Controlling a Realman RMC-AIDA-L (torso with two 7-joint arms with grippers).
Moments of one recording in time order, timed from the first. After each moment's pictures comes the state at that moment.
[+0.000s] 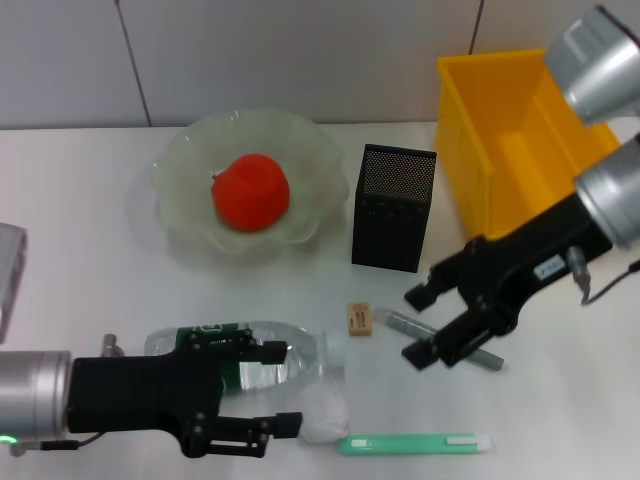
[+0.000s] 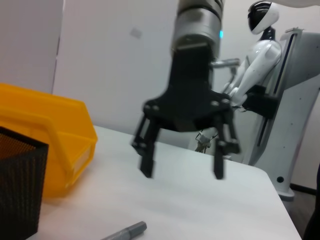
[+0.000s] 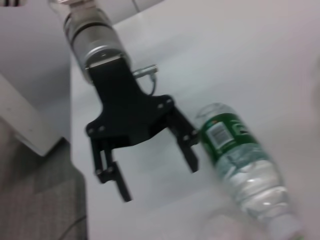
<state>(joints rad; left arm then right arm) -0.45 -2.03 0.99 0.54 1.80 1.69 -1.17 0.86 2.05 -0.88 -0.90 -2.36 -1.84 1.89</state>
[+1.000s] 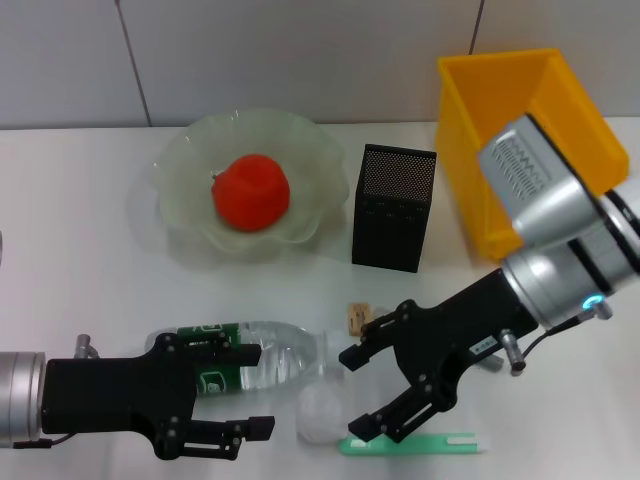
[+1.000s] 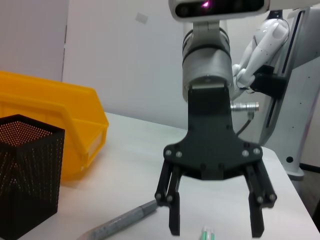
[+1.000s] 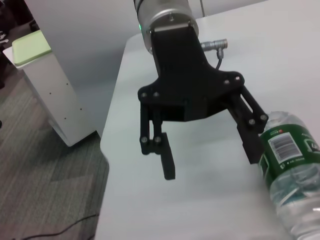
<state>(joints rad) -0.44 -1.99 0.99 0.54 1.82 1.68 -1.14 0.86 2.08 -0.99 -0.60 -2.25 -1.64 1.50</state>
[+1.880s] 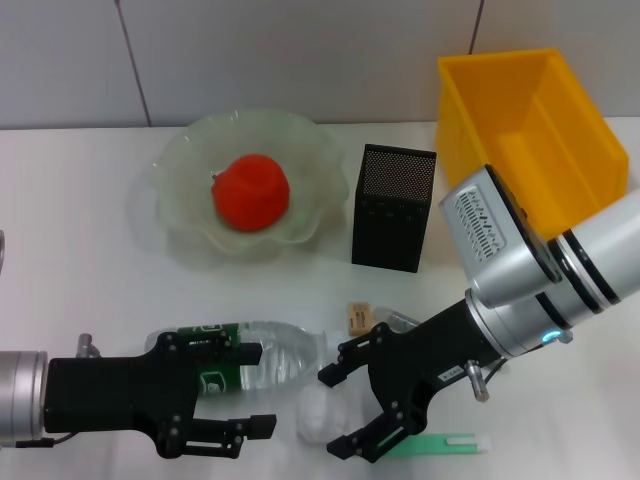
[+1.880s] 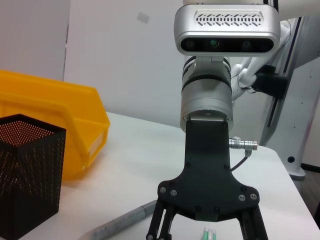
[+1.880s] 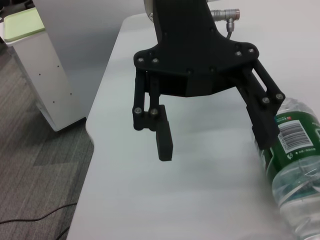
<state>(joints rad) -0.44 -1.99 0.99 0.54 1.82 1.68 -1.14 0.86 2.09 -1.16 -0.47 -2.12 -1.46 1.37</state>
